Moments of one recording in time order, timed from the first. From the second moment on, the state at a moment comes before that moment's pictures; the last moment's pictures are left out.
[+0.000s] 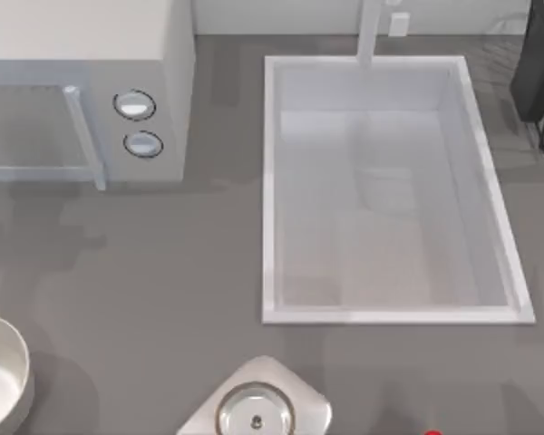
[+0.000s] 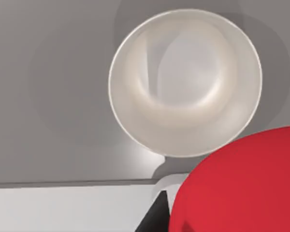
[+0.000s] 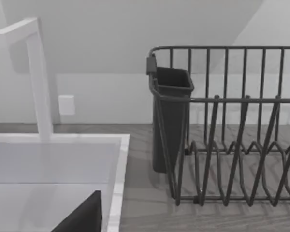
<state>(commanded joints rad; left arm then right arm) 0.01 1.42 1.64 -1.76 -0.01 0.07 0.00 0.00 0.00 0.00 0.00 0.00</state>
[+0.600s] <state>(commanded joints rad) -0.31 2.09 2.19 -1.70 0.01 -0.26 0.00 0.00 0.00 0.00 0.00 0.00</state>
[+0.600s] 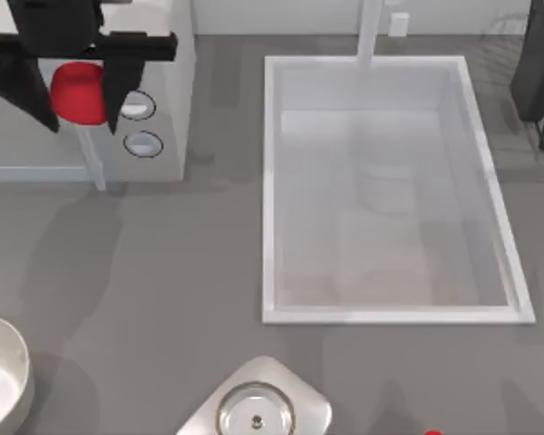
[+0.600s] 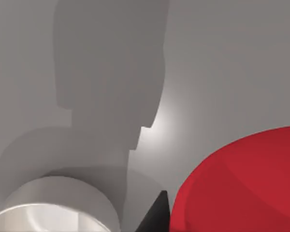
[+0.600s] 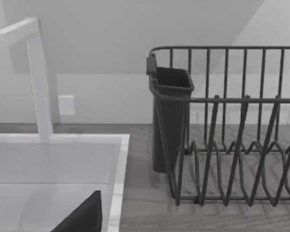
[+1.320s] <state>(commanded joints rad) -0.43 2.34 2.39 -1.63 0.01 -0.40 0.00 0.00 0.00 0.00 0.00 0.00</state>
